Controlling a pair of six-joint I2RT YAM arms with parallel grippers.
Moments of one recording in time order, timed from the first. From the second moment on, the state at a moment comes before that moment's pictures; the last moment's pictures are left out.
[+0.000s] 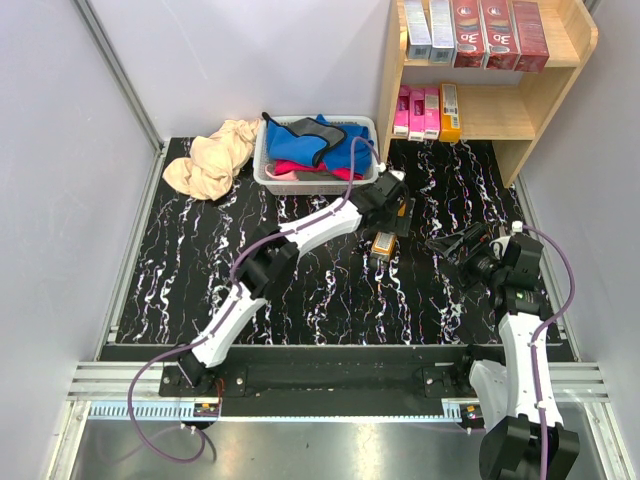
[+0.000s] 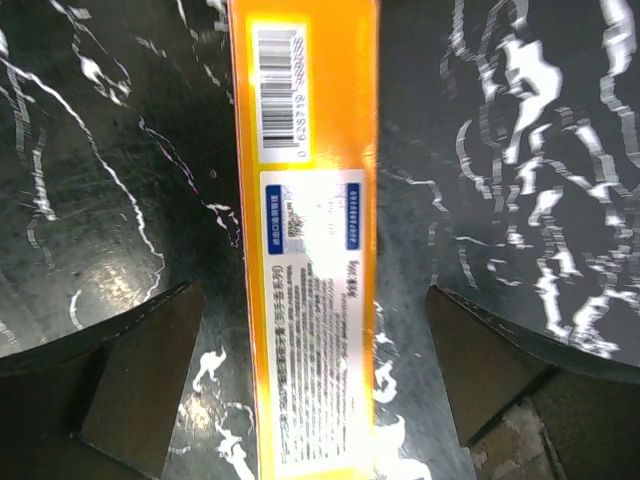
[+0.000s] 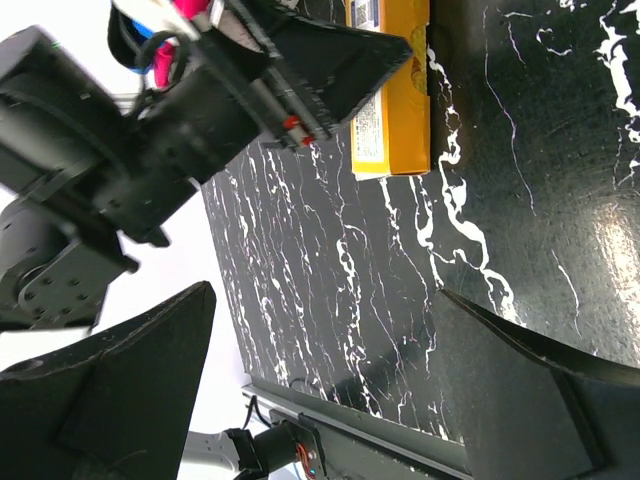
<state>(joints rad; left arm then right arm) -0.85 2.45 2.17 -0.58 -0.09 -0.52 -0.23 0.74 0.54 -0.37 -0.64 0.88</state>
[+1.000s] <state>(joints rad) -0.82 2.13 1.90 -0.47 0.00 -0.54 -0.23 0.80 0.62 -0.40 -0.62 0.82</state>
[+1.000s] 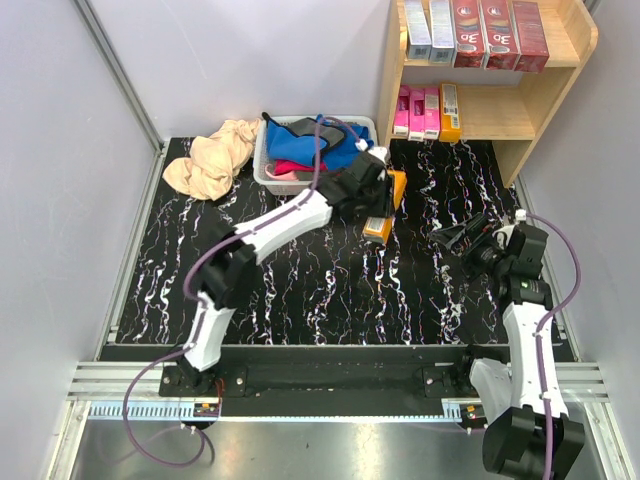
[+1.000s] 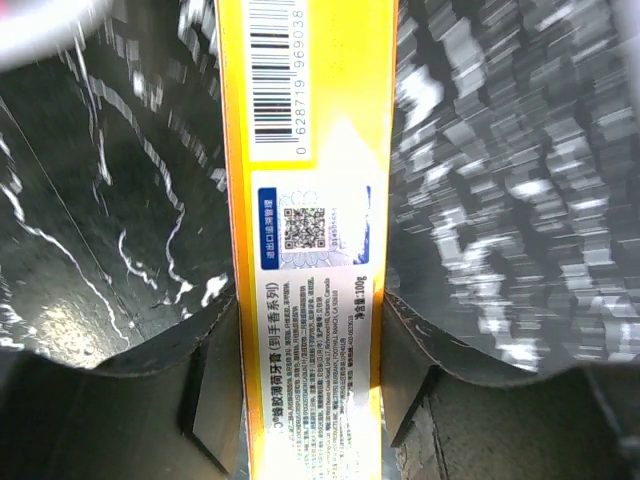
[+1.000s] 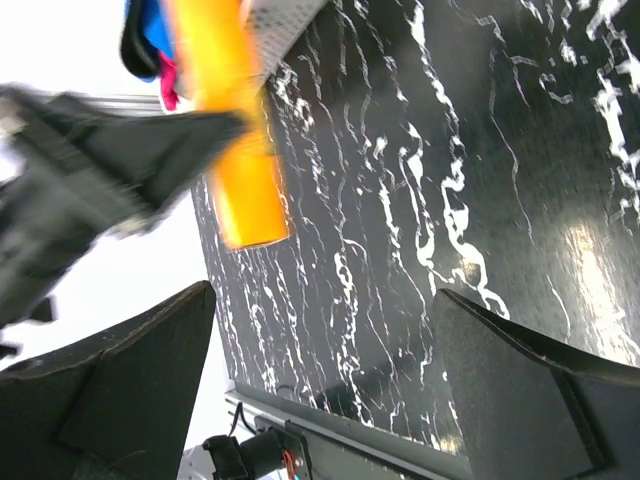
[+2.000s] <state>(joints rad) -0.41 1.33 0.89 0.17 0.20 -1.15 0.65 1.22 0.96 -0.31 -0.11 0.79</state>
